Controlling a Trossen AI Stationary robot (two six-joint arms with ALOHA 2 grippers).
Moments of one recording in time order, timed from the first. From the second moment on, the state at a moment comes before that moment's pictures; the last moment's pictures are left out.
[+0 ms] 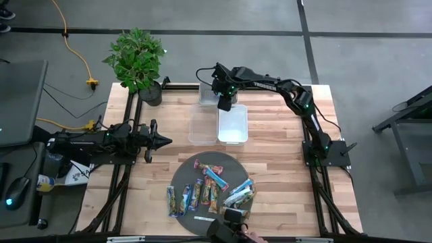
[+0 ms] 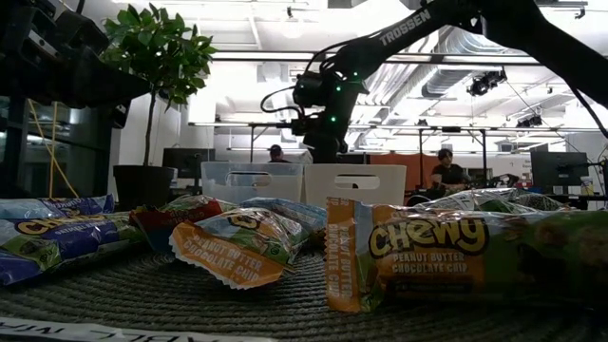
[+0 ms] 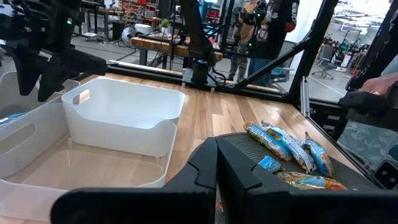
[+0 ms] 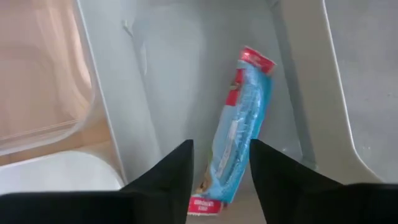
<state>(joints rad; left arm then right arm) 0.01 0.04 0.02 0.00 0.01 -0.16 -0.55 2.24 1.94 -0.86 -0.01 -0.31</state>
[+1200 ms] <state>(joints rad) 0.01 0.04 0.02 0.00 0.01 -0.16 -0.34 2.01 2.29 -1.25 -0.47 0.00</state>
